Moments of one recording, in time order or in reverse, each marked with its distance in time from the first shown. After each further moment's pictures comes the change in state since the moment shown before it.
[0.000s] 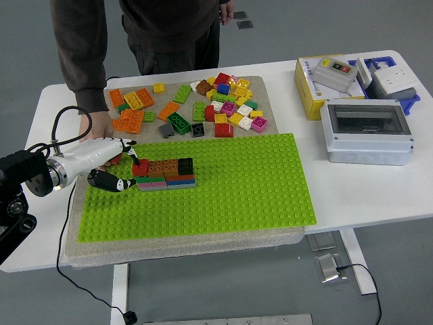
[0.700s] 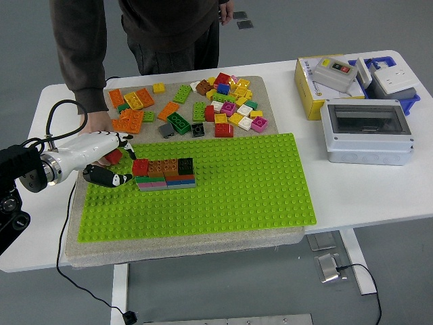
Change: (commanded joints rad) left arm -0.012 0.025 -0.005 -0.022 0.000 0.000 -0.001; right arm -0.004 -0.002 0.009 0.000 -0.011 0.005 -0.004
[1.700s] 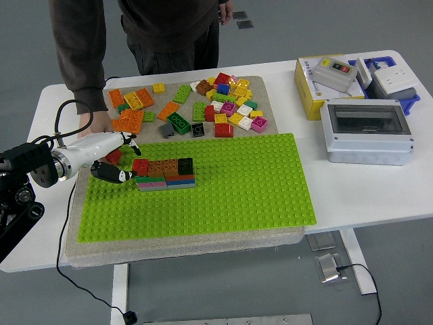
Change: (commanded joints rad) left arm -0.046 -0.066 0.010 0.114 -0.012 0.000 -0.001; right arm 0.008 0.000 0.010 0.000 -0.025 0.011 -0.010
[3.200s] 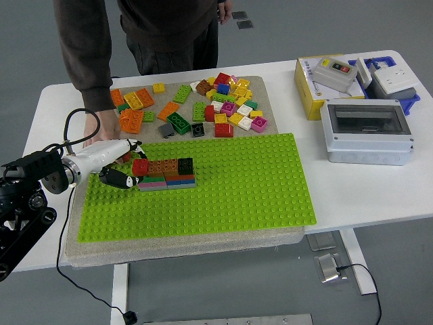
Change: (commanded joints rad) left arm 0.028 -0.071 -0.022 0.046 0.031 0.007 0.010; right arm 0.014 0.005 -0.037 0.000 0.047 0.003 0.003
